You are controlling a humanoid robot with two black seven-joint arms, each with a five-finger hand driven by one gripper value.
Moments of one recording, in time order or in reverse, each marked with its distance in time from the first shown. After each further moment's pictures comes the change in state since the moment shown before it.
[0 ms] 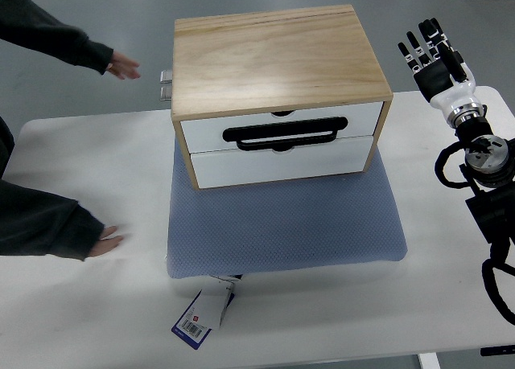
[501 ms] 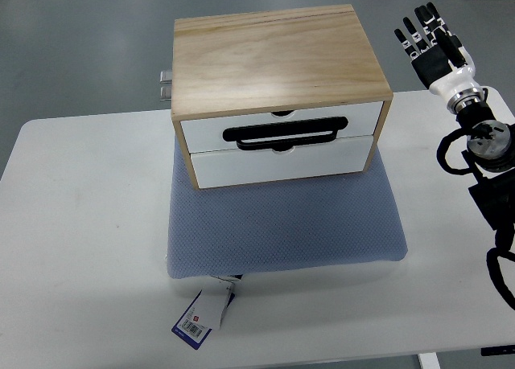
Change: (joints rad) left arm 0.000 0.000 0.000 0.000 -0.008 0.001 0.000; right arm 0.104 -0.100 -0.142 0.036 -0.038 -0.010 -0.053
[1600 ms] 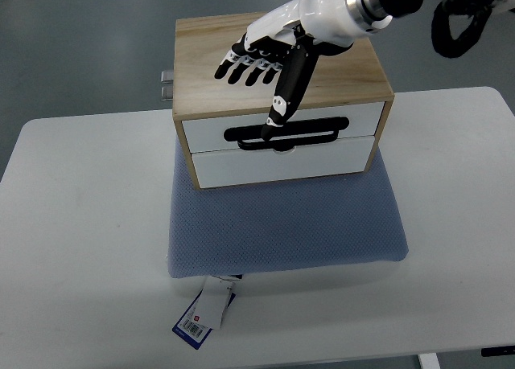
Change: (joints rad) left arm -0.002 0.000 0.000 -0.024 0.009 -0.015 0.001; right arm 1.067 -0.318 -1.357 0.930 0.030 -0.027 -0.642
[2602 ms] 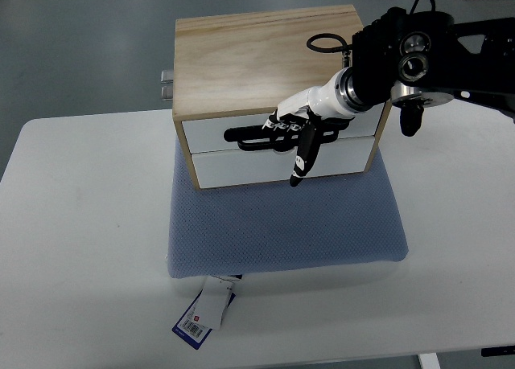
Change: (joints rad) left arm 0.000 0.000 -0.001 0.008 -0.003 0.001 0.000; right arm -0.253 0.059 -0.092 -0.088 -0.235 -0.033 0.000
